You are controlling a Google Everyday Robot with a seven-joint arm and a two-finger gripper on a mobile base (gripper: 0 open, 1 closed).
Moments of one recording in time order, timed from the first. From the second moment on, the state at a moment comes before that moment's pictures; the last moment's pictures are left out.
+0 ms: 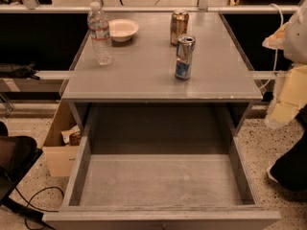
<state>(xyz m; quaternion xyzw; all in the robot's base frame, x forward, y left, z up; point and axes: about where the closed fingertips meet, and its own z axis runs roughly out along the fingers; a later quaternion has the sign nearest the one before) 0.438 -0.216 0.978 -0.60 0.78 -0.04 0.16</state>
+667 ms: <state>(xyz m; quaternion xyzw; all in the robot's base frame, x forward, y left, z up) 0.452 -0.218 0.977 -0.59 0.78 -0.03 0.20</state>
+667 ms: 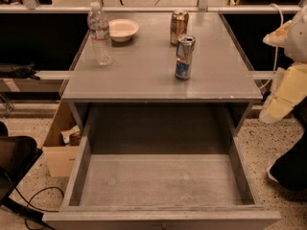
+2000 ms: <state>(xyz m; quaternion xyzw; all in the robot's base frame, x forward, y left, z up) 0.577 -0.176 0.966 -0.43 0.75 0.09 0.50</state>
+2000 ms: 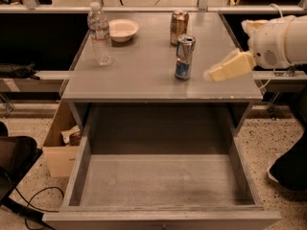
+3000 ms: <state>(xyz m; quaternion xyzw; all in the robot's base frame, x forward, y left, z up) 0.661 -0.127 0.916 -0.31 0.72 0.13 0.60</state>
